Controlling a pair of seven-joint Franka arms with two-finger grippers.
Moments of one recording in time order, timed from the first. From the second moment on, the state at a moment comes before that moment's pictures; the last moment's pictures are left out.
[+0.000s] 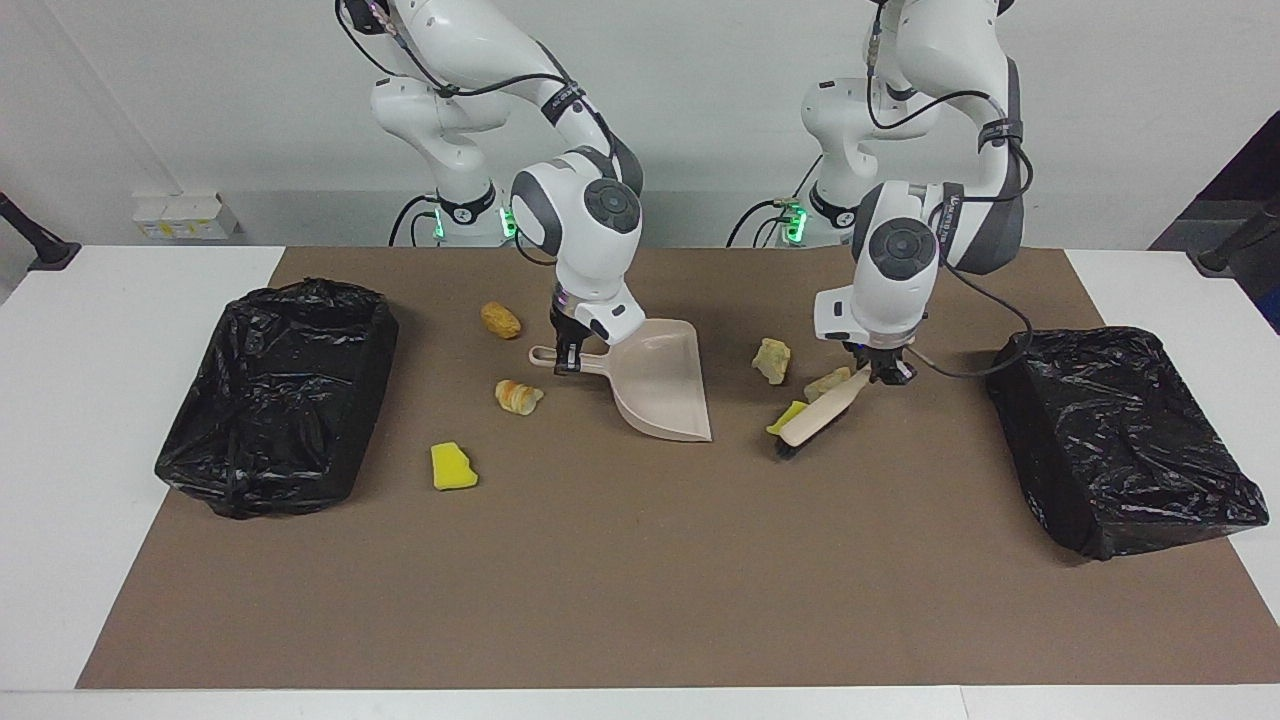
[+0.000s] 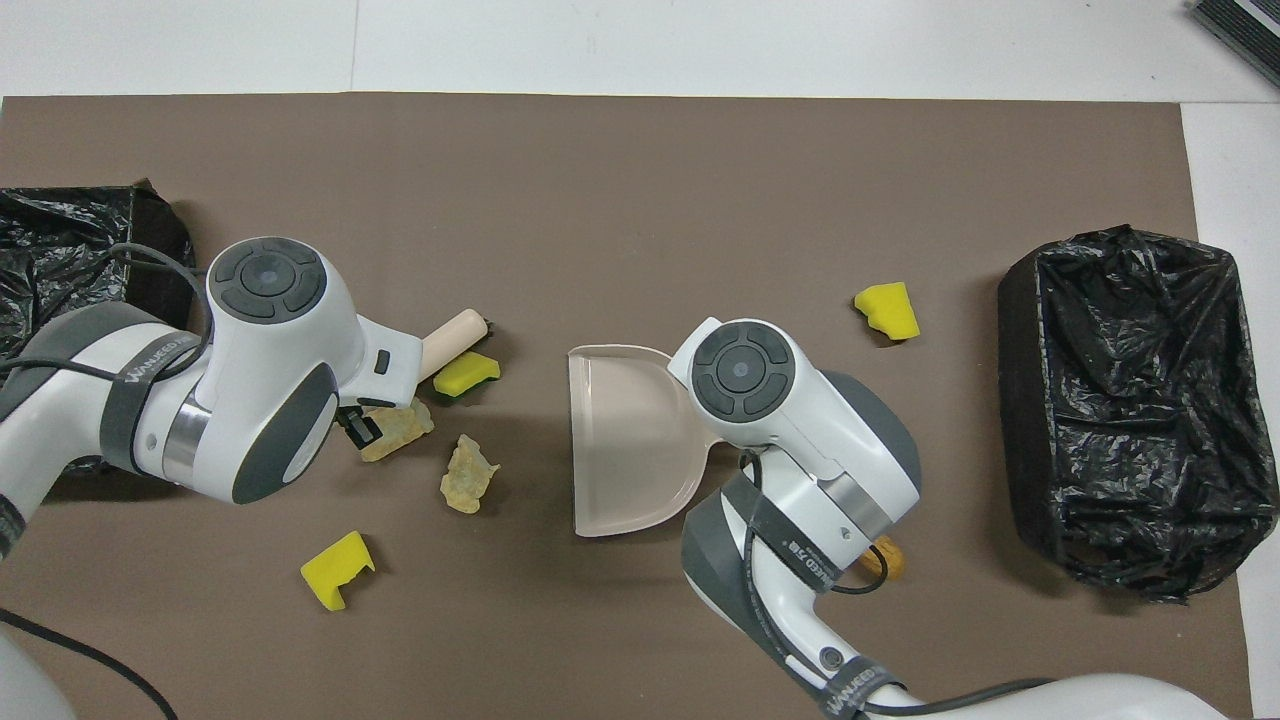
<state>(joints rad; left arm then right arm) -0.10 0.13 -0.25 -1.99 0.22 1.91 0.50 0.10 0.24 0.46 -1.92 -0.33 1.93 -0.90</state>
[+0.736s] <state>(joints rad) 0.01 -0.14 -0.19 -2.17 0.20 1.71 0.08 0.10 0.24 0.45 -1.93 -0.33 1.93 -0.90</state>
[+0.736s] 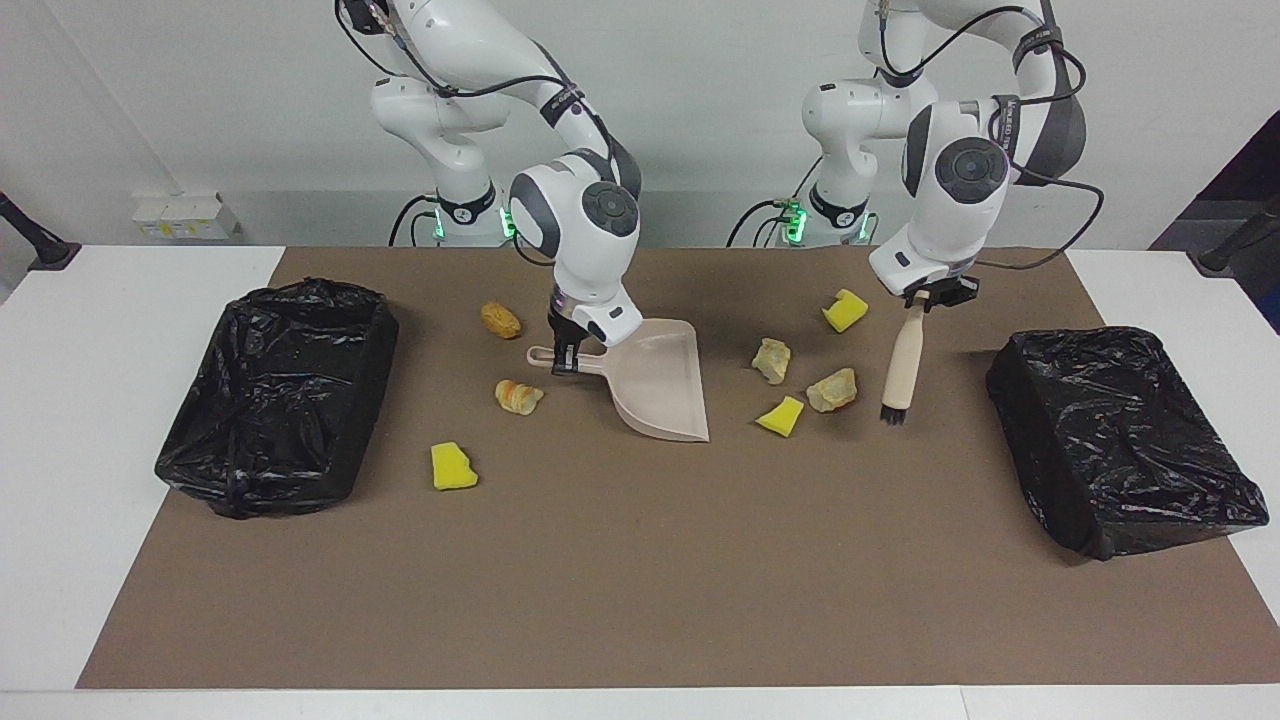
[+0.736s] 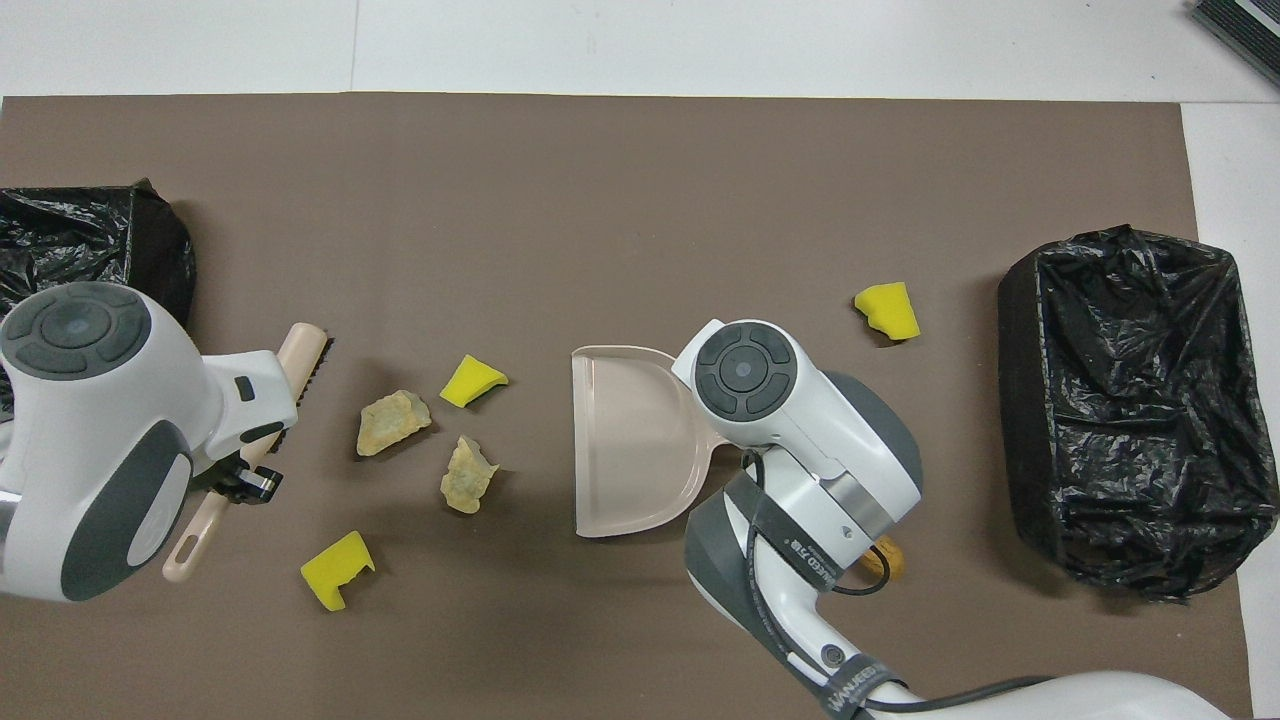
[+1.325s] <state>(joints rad) 0.01 -0.33 -0.16 -2.48 0.14 1.71 -0.47 0.10 0.24 0.45 -1.94 -0.33 1.93 -0.89</state>
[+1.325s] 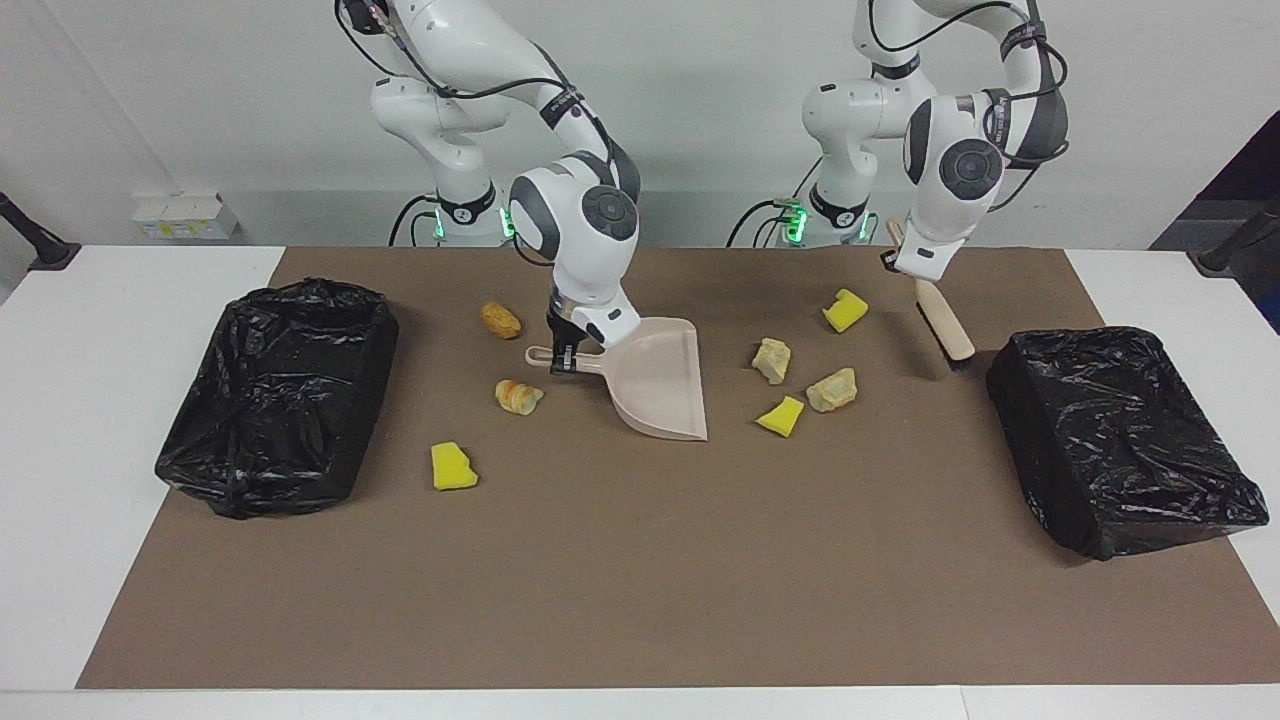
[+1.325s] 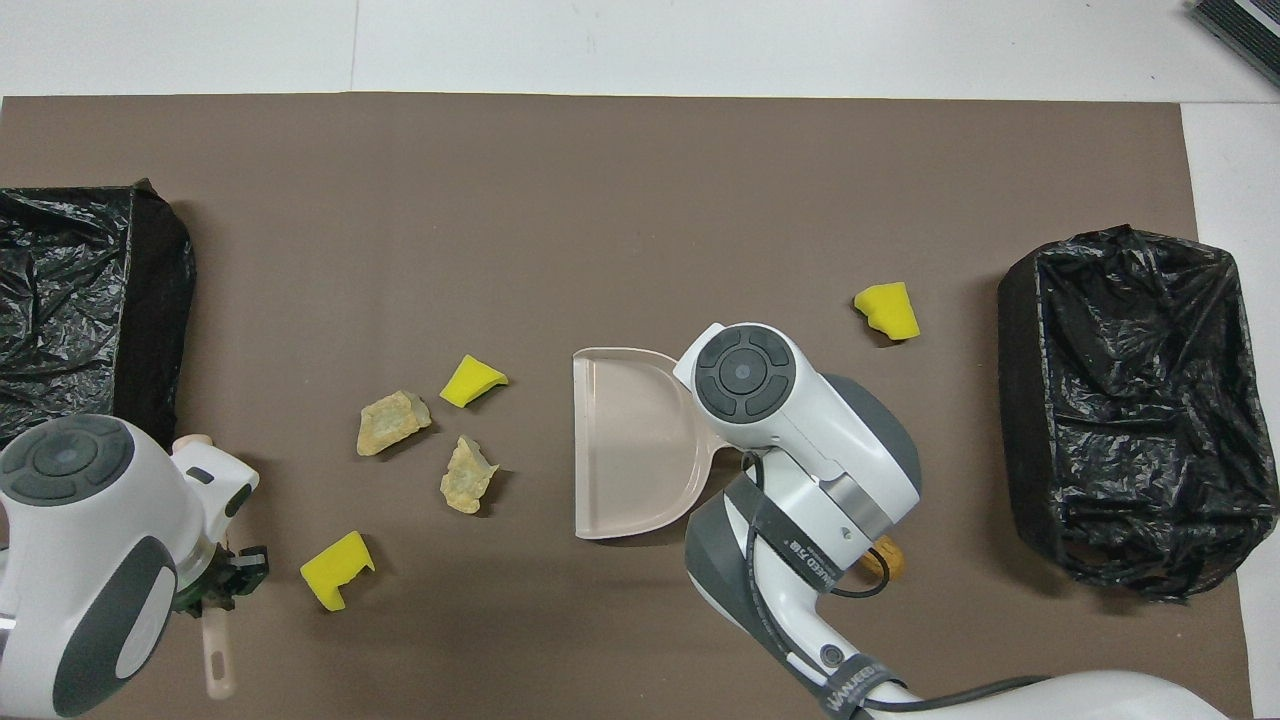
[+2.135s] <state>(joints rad) -0.16 -0.30 -0.18 -2.54 -0.06 1.95 -0.85 0.10 0.24 0.45 -1.94 -0.33 1.93 -0.89</state>
